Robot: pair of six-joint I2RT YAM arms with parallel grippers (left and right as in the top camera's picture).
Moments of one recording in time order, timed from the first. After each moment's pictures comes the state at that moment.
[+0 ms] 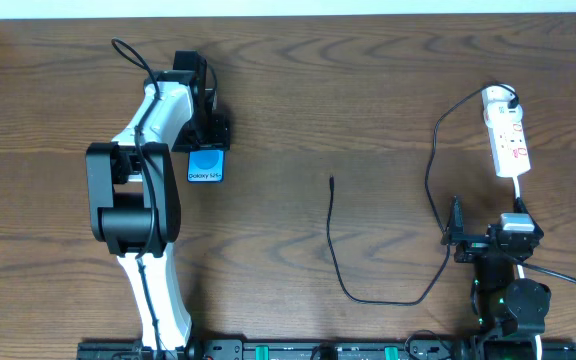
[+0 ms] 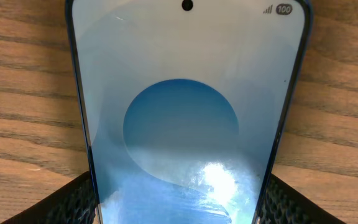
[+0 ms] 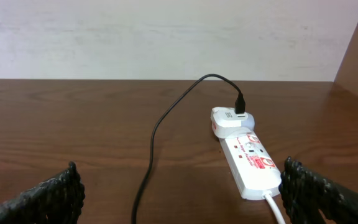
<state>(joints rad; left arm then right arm) -0.03 2.20 1.62 -0.93 0.01 -0.07 -0.01 0.01 0.01 -0.07 0.04 -0.02</state>
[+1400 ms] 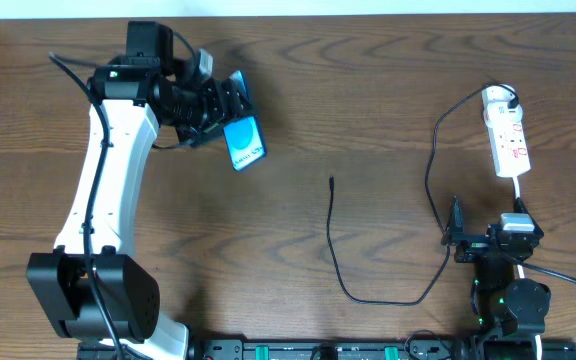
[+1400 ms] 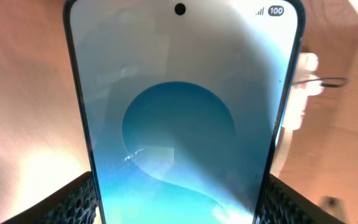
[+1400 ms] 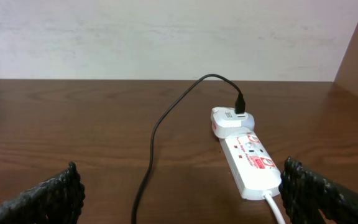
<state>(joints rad) -0.03 1.73 1.61 -1.13 0.62 -0.45 -0.01 0.01 0.01 -0.07 0.04 -0.02</state>
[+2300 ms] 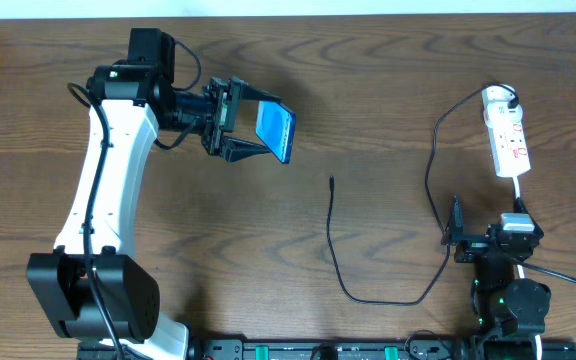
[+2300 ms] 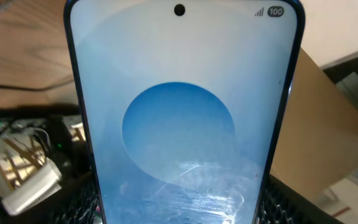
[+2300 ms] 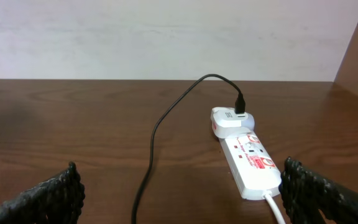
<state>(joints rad) -0.03 1.73 1.61 -1.21 1.14 -1.10 -0.01 0.01 0.01 -0.07 0.04 -0.02</state>
